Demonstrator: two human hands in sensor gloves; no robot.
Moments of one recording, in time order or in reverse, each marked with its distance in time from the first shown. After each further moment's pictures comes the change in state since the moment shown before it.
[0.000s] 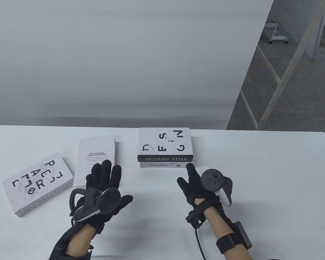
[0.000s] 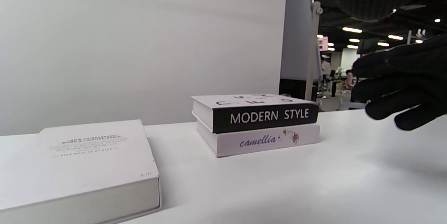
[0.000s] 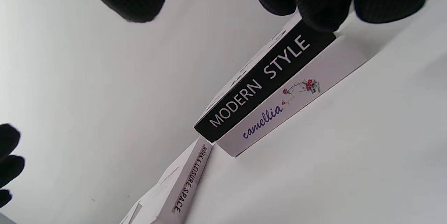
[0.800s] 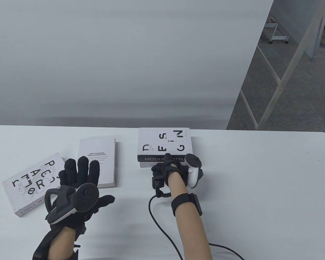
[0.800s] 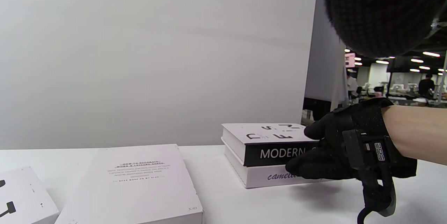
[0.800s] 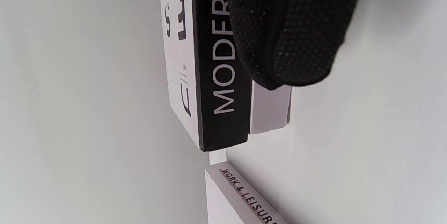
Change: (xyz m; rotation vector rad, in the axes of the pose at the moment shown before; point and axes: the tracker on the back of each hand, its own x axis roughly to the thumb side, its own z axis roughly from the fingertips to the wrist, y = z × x) left_hand -0.038 0.055 0.031 0.053 0.108 0.036; right_hand -0.014 0.096 -0.116 0.002 0.603 -0.791
